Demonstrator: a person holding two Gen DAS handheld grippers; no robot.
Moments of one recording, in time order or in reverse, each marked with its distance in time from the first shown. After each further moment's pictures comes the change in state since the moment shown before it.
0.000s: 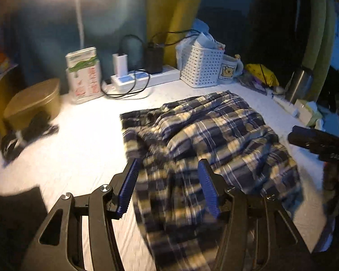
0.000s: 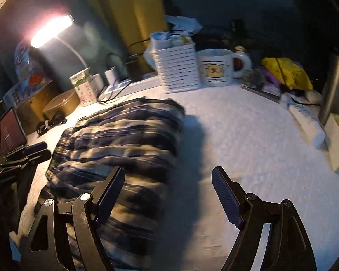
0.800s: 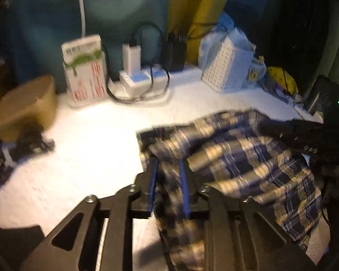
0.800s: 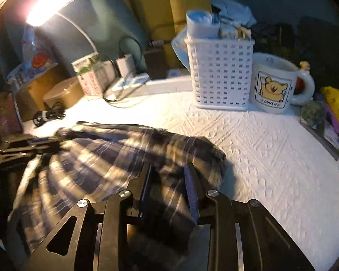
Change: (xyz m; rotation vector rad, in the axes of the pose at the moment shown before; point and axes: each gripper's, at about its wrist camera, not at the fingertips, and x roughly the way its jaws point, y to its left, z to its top) left arm 0.044 0.048 0.042 -0.045 0.037 0.028; right arm 0.117 0.029 0.068 -0.176 0.089 0.117
